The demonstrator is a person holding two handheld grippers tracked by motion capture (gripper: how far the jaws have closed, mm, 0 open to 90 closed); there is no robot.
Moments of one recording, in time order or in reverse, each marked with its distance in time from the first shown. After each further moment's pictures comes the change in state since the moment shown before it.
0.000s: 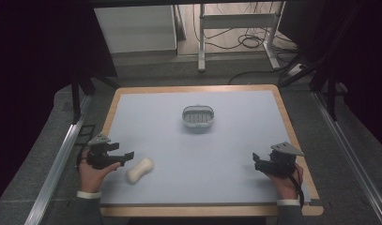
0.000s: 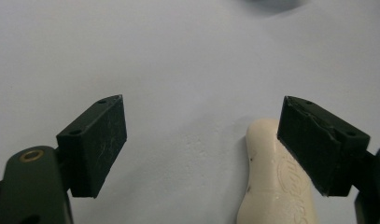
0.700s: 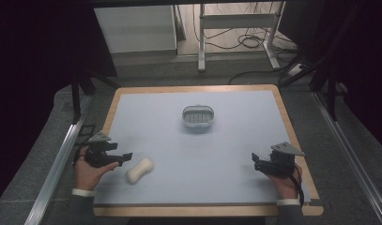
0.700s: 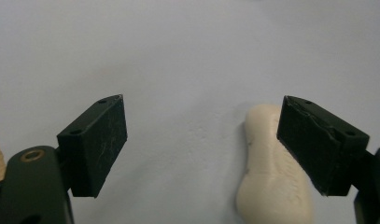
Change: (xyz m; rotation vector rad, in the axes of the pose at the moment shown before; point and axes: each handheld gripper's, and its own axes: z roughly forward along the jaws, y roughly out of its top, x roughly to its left) left arm -0.002 0.013 -0.011 0.092 -0.006 0.044; right arm -0.001 -0.001 0.001 -0.014 0.032 0.008
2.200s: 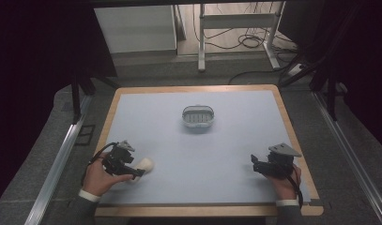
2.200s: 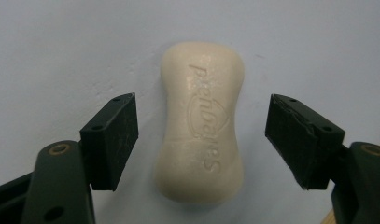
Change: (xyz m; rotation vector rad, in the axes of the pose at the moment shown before) left arm -0.052 0.006 0.031 0.329 -0.055 0.167; right arm 0.004 -0.004 0.004 0.026 -0.018 -0.019
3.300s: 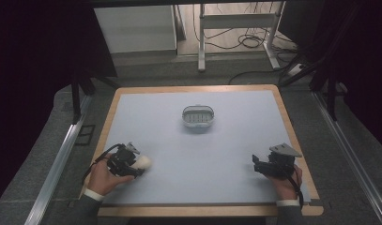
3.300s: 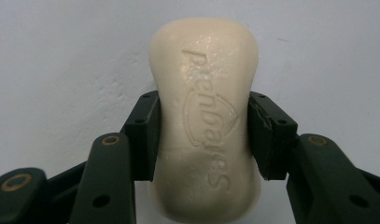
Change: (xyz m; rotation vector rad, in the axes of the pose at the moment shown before) left arm -0.004 0.005 0.009 0.059 0.071 0.034; right arm -0.002 -0.001 -0.001 0.008 -0.022 0.003
